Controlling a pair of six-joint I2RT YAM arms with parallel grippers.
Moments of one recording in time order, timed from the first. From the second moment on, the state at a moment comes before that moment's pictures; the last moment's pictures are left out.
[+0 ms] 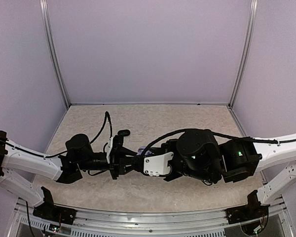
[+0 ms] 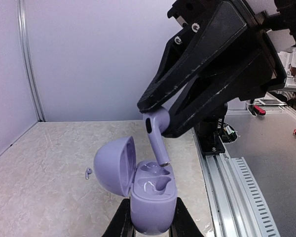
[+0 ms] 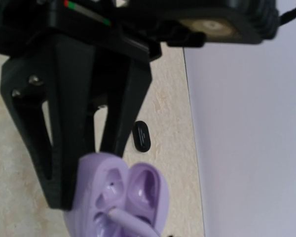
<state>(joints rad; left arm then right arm) -0.99 1.34 0.47 0.90 0.50 0.06 1.49 1.35 1.15 -0.28 0.59 -0.76</state>
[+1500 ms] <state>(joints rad) -0.97 1.38 0.48 0.96 0.54 -0.04 1.53 1.41 1.17 -0.27 0.68 -0.95</state>
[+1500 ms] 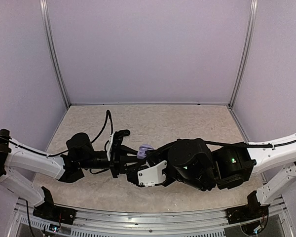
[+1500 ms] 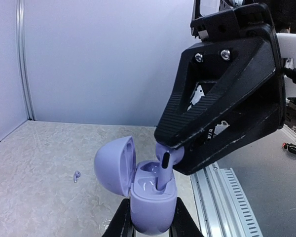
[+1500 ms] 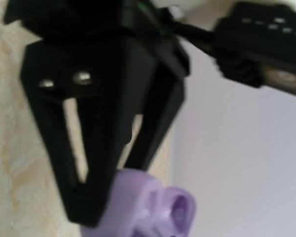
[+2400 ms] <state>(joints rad) -0.95 1.39 0.48 1.07 0.57 -0.08 1.54 1.30 1.15 -0.19 0.55 -0.81</state>
